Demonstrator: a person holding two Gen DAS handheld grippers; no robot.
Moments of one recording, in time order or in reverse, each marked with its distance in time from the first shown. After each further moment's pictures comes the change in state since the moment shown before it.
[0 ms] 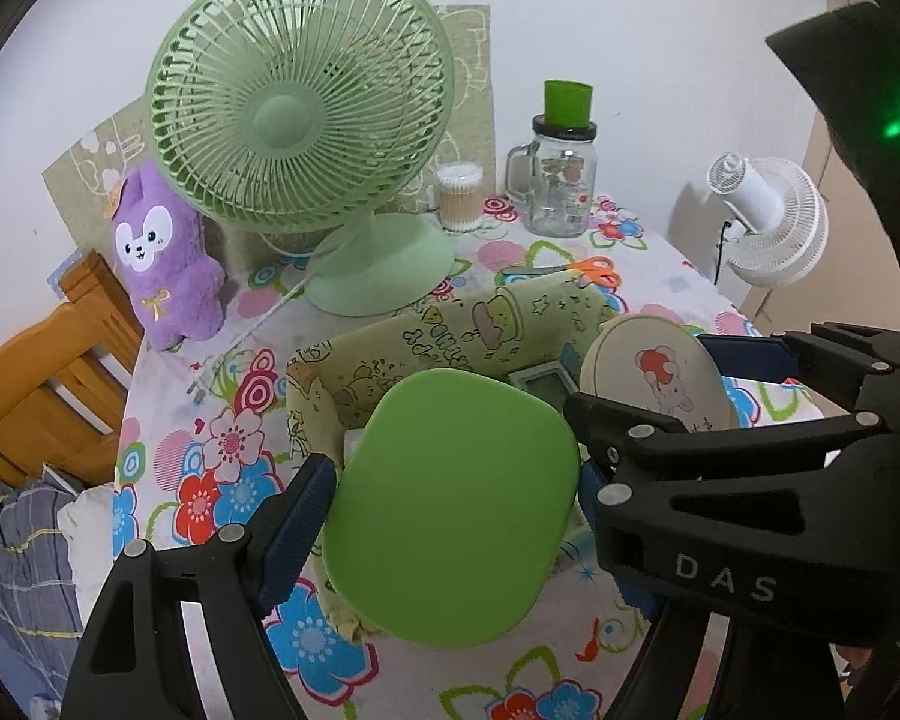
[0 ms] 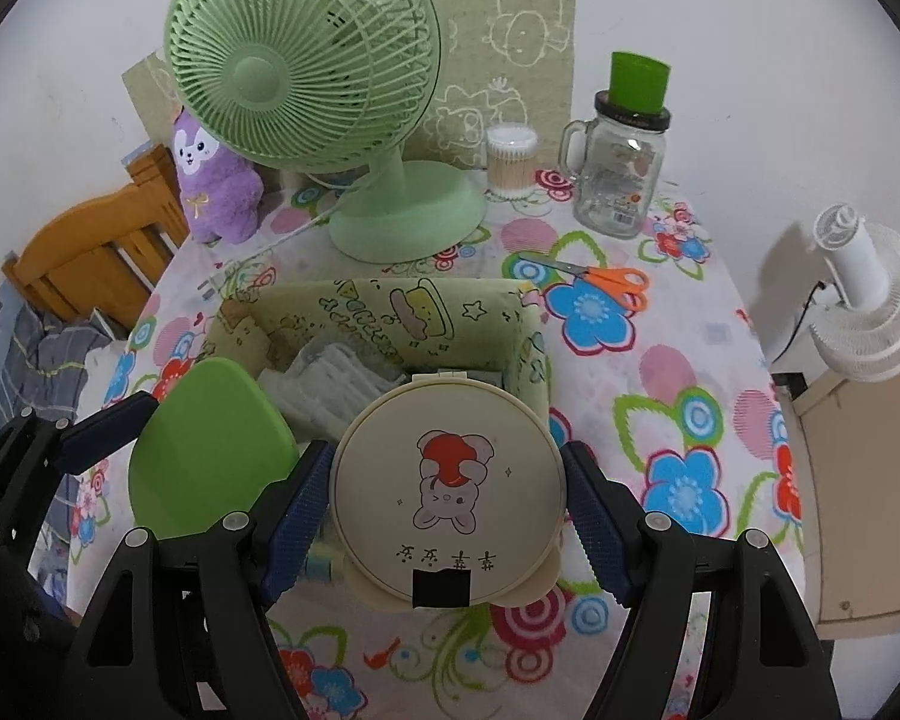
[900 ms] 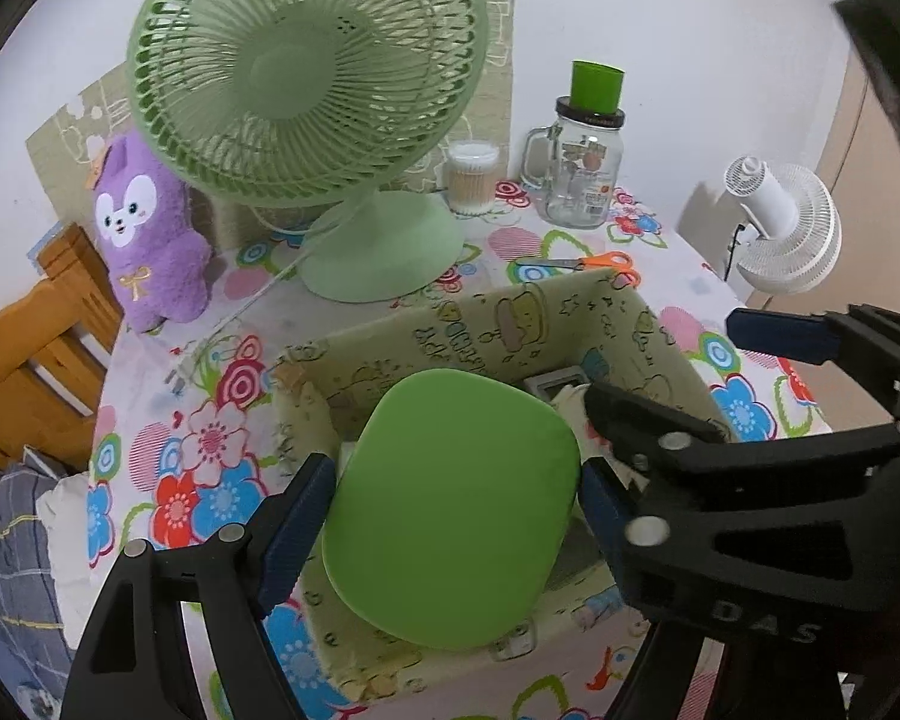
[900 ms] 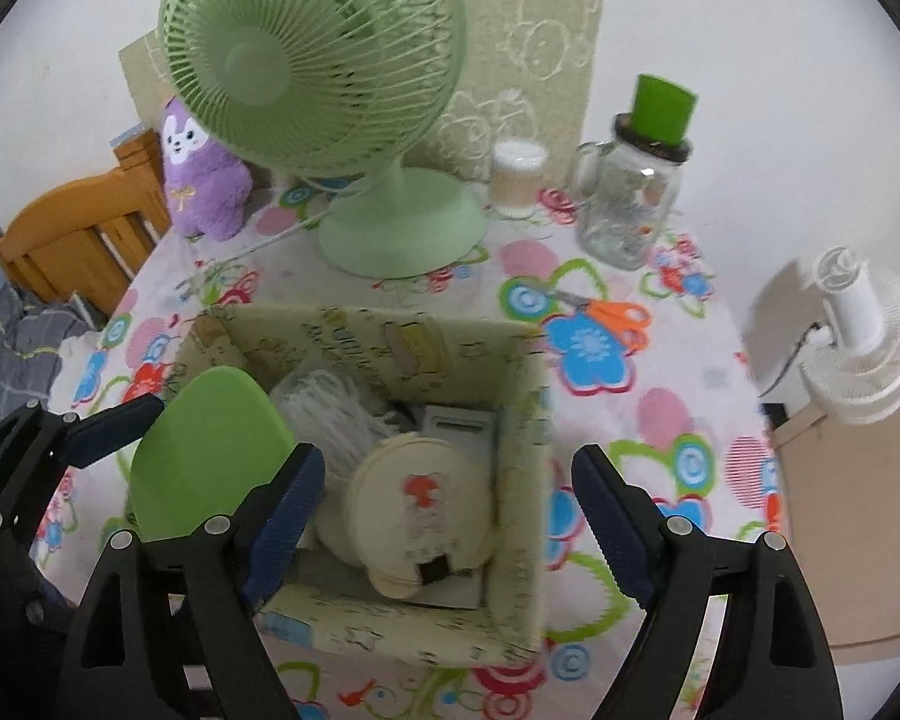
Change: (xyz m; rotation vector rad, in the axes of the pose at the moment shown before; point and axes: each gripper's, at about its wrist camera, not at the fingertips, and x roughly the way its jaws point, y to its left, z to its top) left arm 0.029 0.010 0.011 -0.043 0.042 -0.042; right arm 0.006 0.003 0.016 -0.071 -0.029 -0.092
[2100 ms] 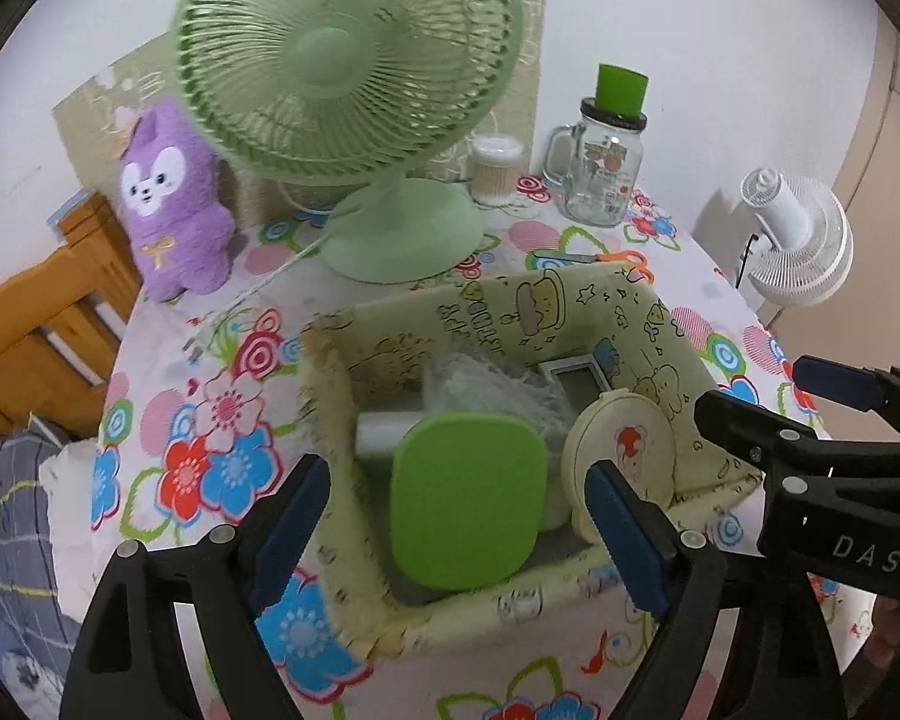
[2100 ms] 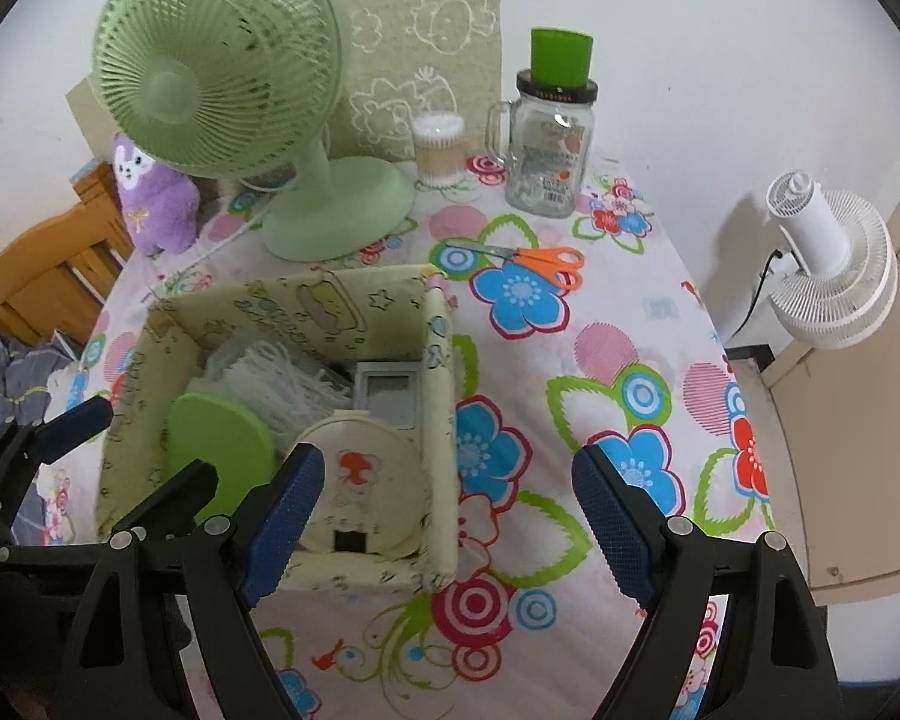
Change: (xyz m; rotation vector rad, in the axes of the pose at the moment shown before) left arm -0.014 0.011 -0.010 -0.071 0.020 0.024; right arm -0.017 -0.028 -0.027 0.130 0.020 -0.008
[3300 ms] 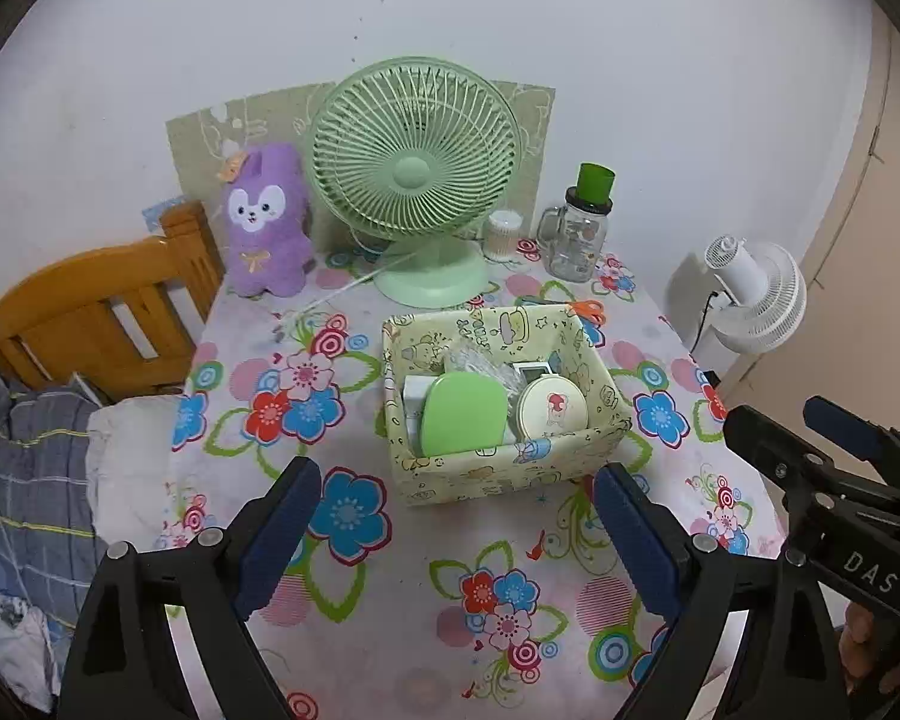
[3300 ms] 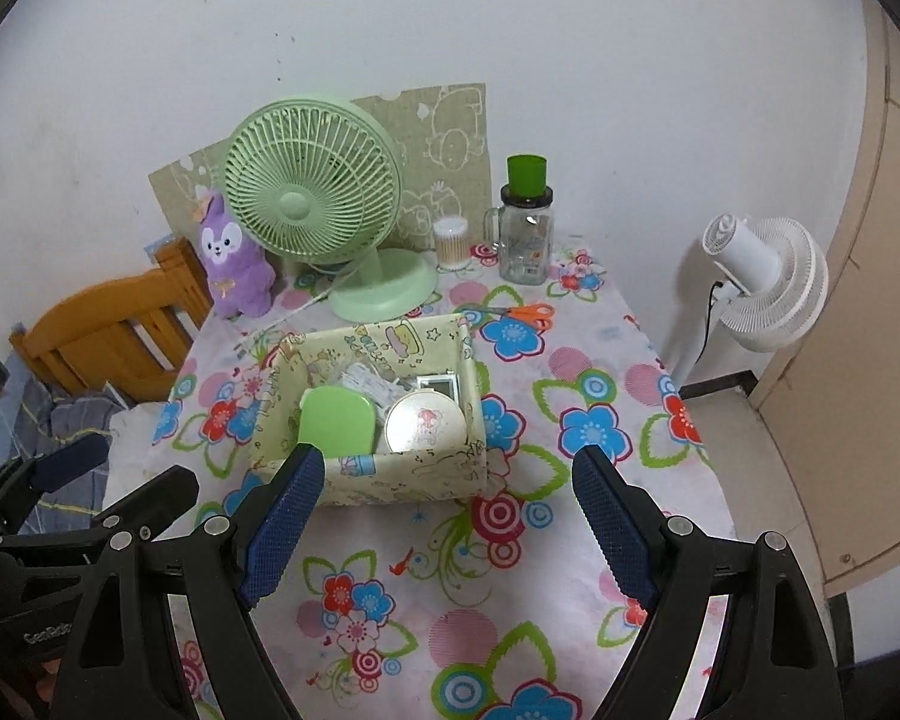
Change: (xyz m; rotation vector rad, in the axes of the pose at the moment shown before) left arm -0.155 0.001 -0.045 -0.091 -0.111 0.013; right arm -0.160 0.010 -0.064 0.049 -0.208 0.021
